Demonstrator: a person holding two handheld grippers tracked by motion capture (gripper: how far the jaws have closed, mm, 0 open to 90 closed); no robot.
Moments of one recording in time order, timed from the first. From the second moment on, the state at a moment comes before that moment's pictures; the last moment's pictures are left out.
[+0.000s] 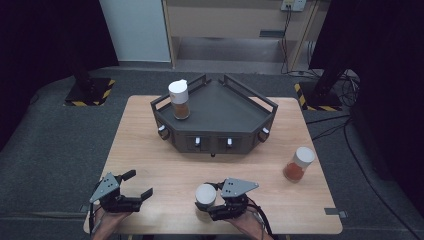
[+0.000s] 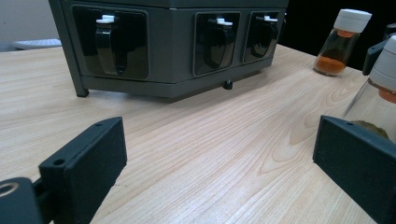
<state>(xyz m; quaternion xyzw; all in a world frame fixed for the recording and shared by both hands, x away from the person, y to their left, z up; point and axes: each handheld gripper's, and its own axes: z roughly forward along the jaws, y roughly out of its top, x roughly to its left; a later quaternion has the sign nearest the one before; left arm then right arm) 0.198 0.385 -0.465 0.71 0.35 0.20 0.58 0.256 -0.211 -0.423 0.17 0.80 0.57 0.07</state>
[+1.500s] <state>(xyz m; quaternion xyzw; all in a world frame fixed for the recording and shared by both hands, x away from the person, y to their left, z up) 0.198 0.385 -0.465 0.71 0.35 0.20 0.57 0.313 -0.226 -0.277 0.21 0.78 0.58 0.12</state>
